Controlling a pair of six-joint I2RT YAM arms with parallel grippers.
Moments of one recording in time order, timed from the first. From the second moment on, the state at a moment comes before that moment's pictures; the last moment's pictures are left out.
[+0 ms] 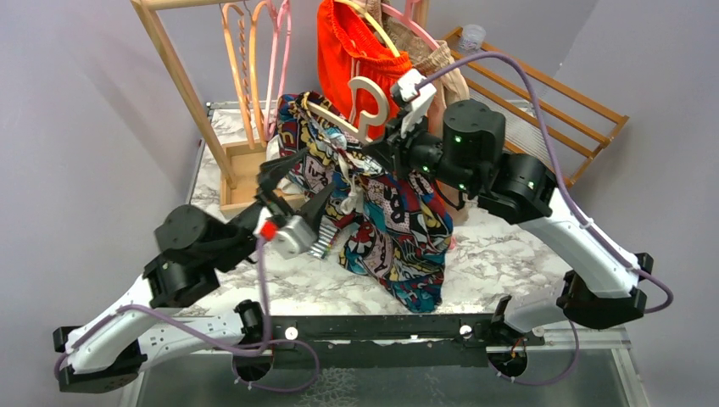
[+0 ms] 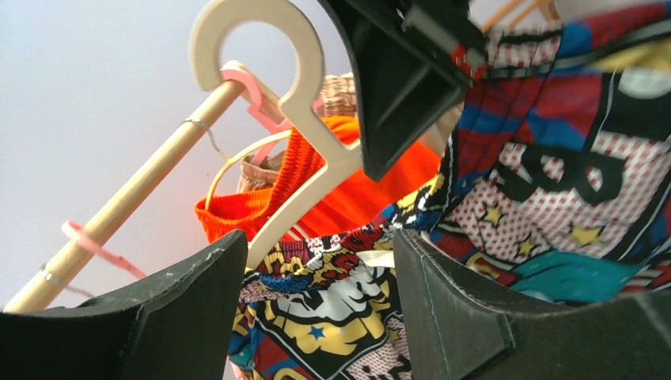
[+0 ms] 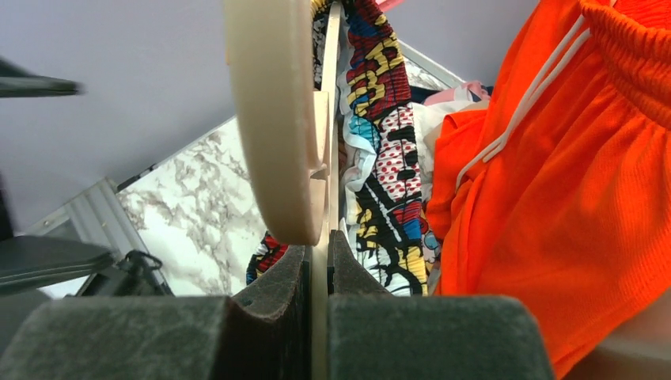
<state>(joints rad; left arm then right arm) -1.09 0.65 1.15 -0.20 -0.11 0.80 1.04 1.43 1.92 -0.66 0.16 0.05</state>
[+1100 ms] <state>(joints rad) -1.09 0.95 1.17 -0.16 -0.18 1.42 1.04 1.31 1.79 -0.73 0.00 0.09</state>
